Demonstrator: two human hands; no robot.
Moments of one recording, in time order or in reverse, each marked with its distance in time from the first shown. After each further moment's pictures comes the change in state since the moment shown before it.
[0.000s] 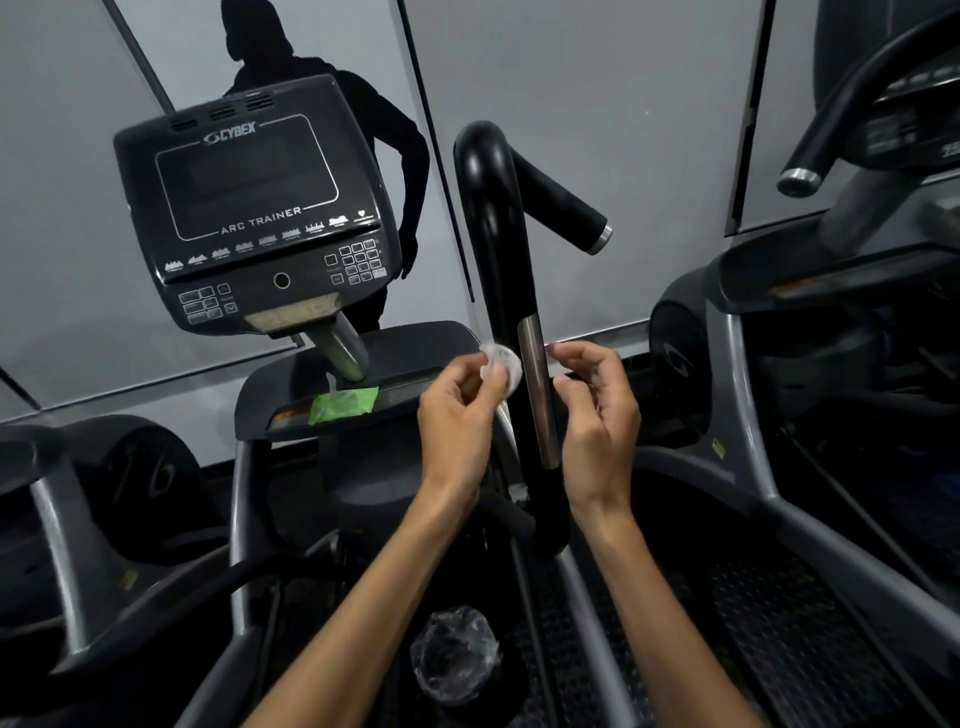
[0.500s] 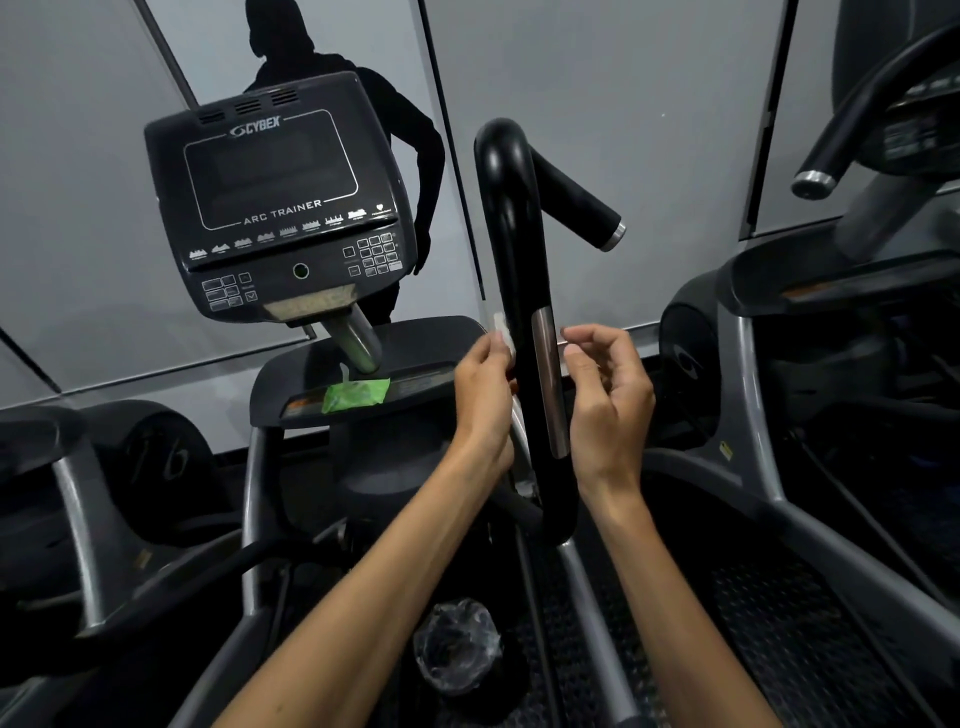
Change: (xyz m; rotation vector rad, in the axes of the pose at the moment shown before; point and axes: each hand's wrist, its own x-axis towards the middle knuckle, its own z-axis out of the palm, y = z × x) left_hand 0.012 0.009 0.023 -0.095 0.076 -0.215; right_hand 0.001 -0.018 0.004 -0.087 0.045 -0.035
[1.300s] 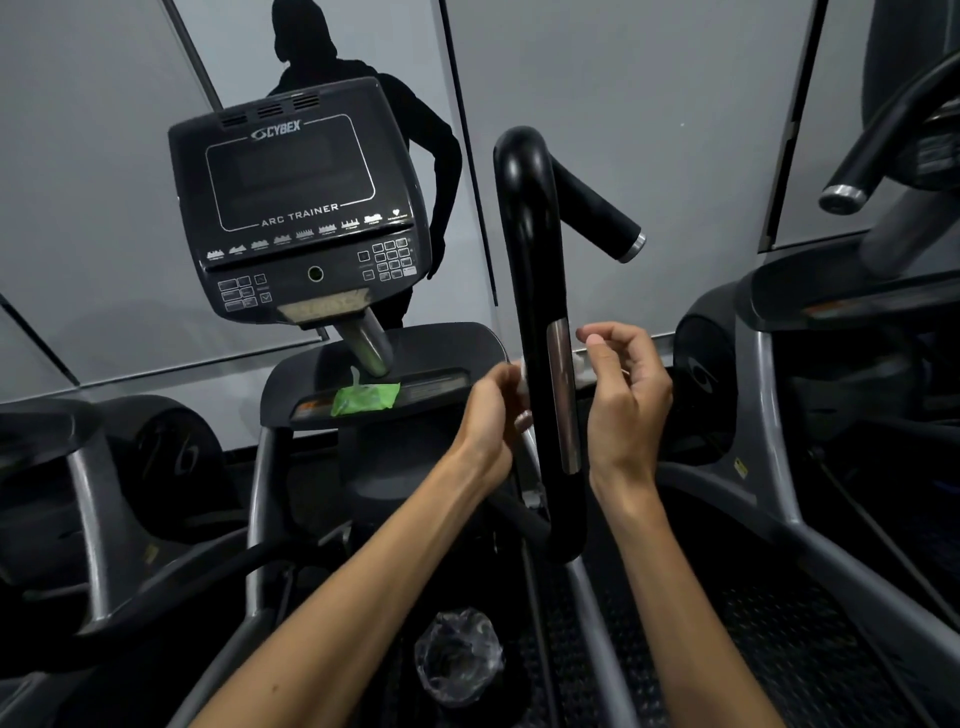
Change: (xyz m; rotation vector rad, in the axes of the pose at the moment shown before) left_hand 0.019 -0.020 -0.013 -0.144 -0.175 -0.186; right_hand 0.020 0.007 0.007 0.058 0.036 0.035
